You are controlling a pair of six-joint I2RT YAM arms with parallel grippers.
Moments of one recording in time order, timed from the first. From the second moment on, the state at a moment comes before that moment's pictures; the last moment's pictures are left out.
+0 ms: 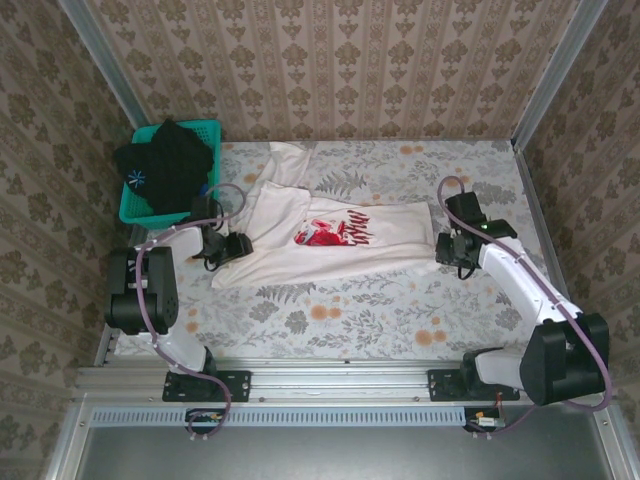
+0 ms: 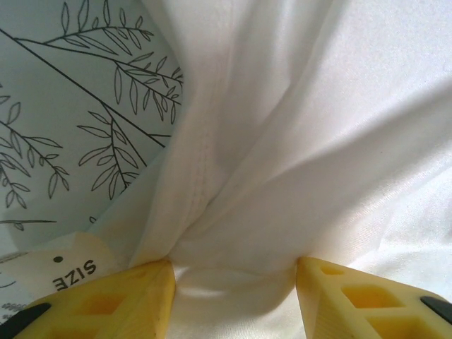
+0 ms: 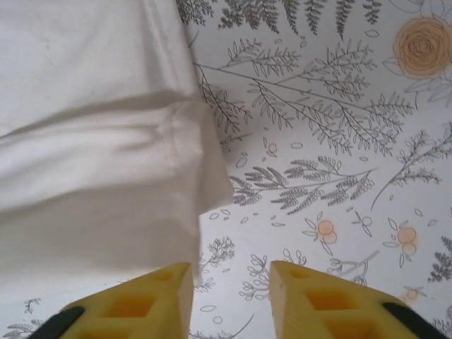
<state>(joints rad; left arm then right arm) -0.06 1.67 0.90 -0.43 0.28 -0.30 0.13 1.27 0.94 -0.87 0.16 0.37</state>
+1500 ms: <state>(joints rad) -0.15 1.54 1.13 -0.58 0.09 -0.31 0.08 1.72 1.28 -0.62 -0.01 0.45</state>
